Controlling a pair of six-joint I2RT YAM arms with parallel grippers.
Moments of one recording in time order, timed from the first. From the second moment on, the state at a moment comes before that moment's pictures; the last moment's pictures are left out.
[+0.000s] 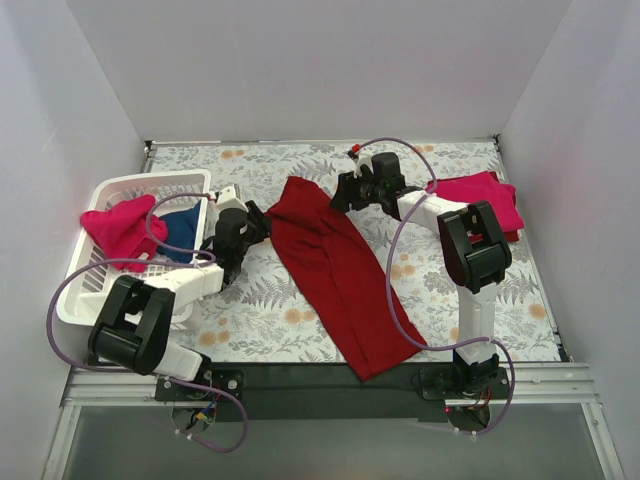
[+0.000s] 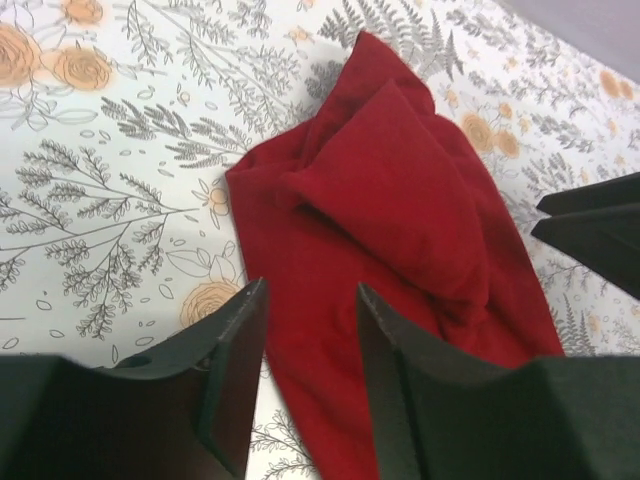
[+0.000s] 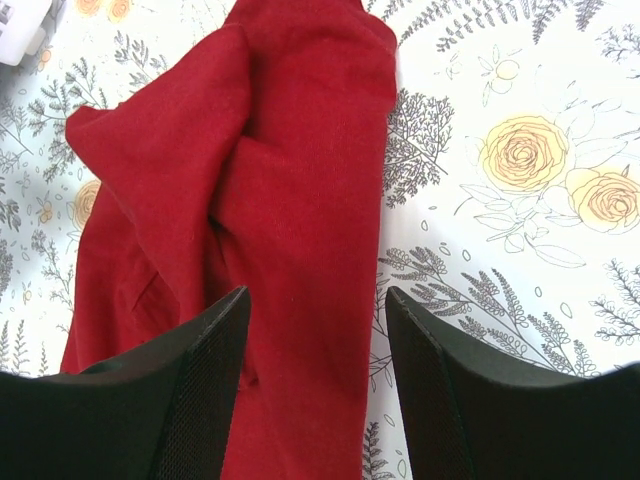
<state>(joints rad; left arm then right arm) -0.38 1.45 0.60 0.47 -0.20 -0.58 0.42 2.06 1.38 0.12 -0.47 0.17</state>
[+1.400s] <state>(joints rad) -0.38 1.92 1.01 0.50 -0.07 -0.44 0.42 2.19 1.54 0.10 -0.51 0.13</state>
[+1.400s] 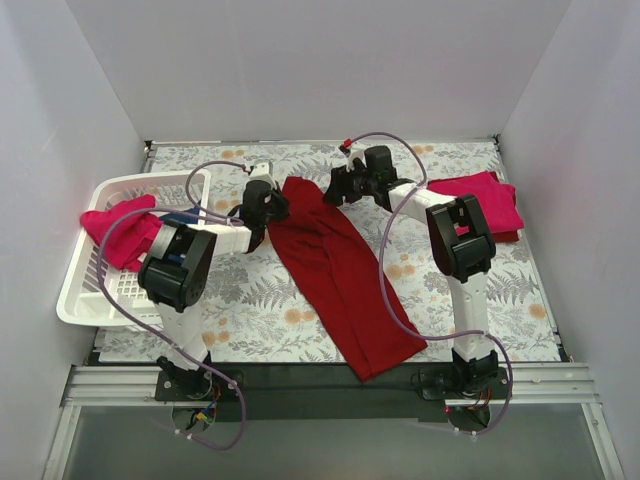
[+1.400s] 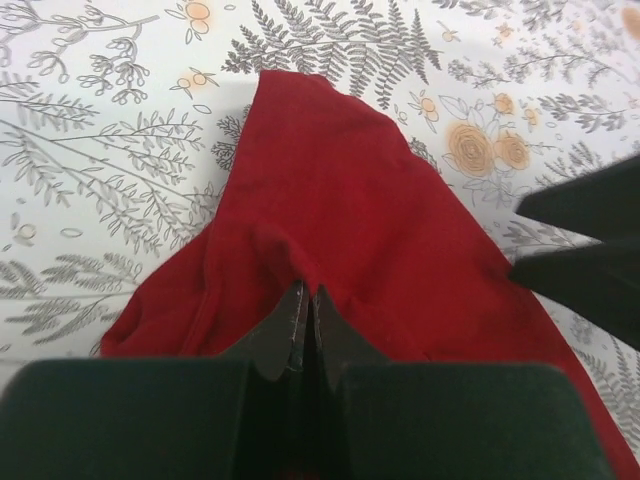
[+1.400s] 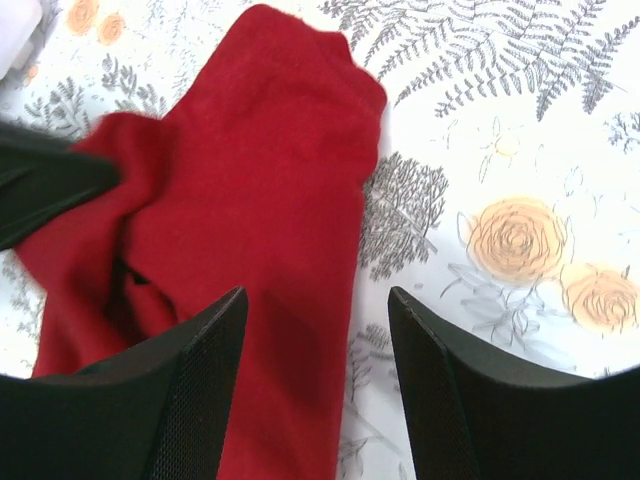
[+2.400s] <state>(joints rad) -0.38 1.51 0.58 0.46 -0.26 -0.54 0.35 2.31 1.61 0.06 -0.53 0.16</state>
